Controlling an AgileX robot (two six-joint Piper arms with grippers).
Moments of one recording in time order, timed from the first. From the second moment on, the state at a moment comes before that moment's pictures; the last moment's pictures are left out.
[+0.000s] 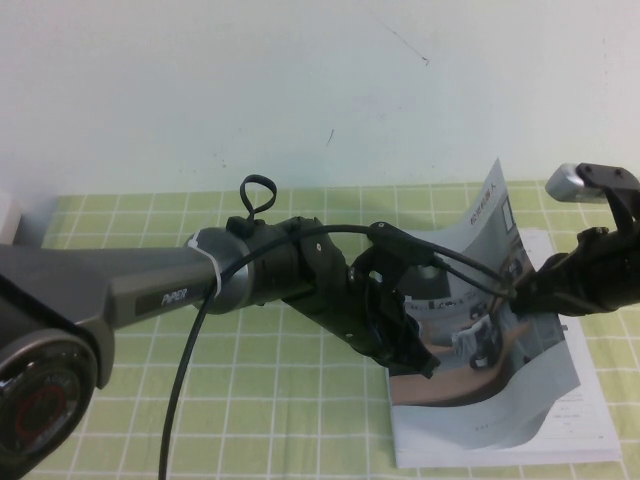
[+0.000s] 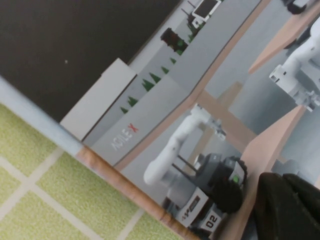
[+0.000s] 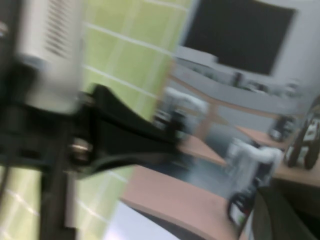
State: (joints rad) right arm 0.09 1.71 -0.98 0.98 0.73 -0.93; left arm -0.60 2.11 -1.40 -0.72 0.55 0.73
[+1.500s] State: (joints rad) right arm 0.09 1.71 -0.99 1.07 0.75 -1.04; left arm -1.19 1.96 -1.37 -0.04 0.27 0.86
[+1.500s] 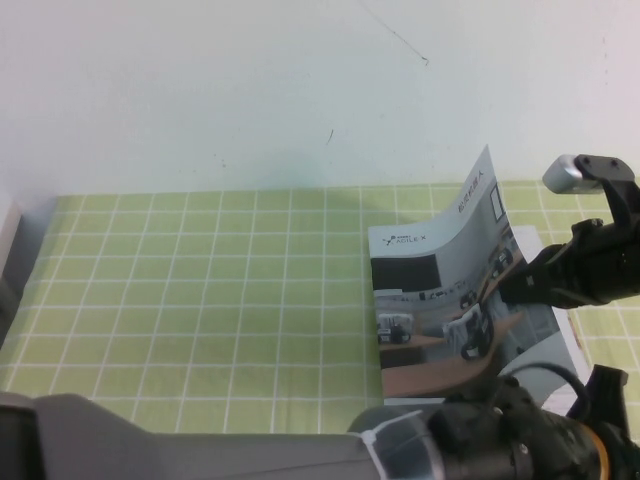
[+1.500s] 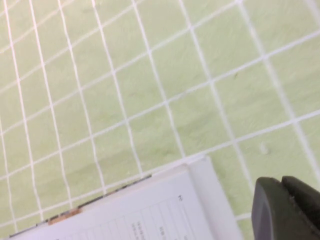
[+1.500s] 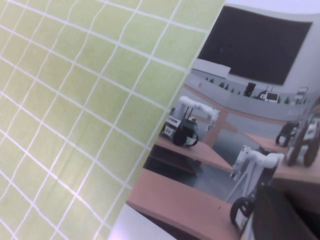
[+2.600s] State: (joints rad) right arm 0.09 1.71 -1.17 1.08 0.91 -1.07; left arm -1.18 2.02 -1.37 1.30 0.45 -0.57
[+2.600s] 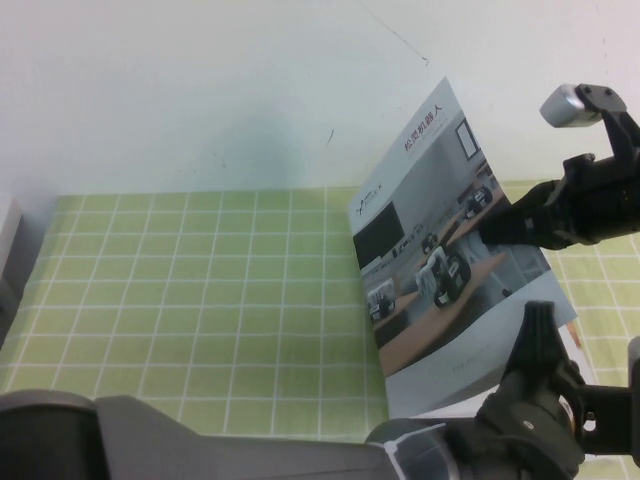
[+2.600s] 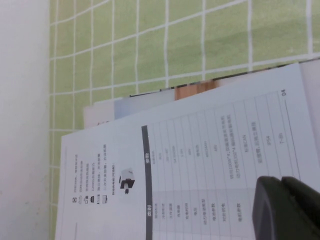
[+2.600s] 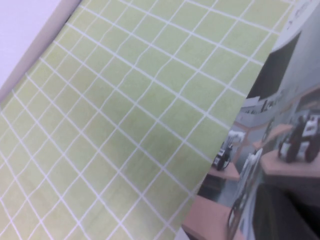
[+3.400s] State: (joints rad) right arm 0.09 1.71 -1.17 1.09 0.88 -1.06; left arm -1.18 2.11 -1.37 1.42 0.64 -0.68
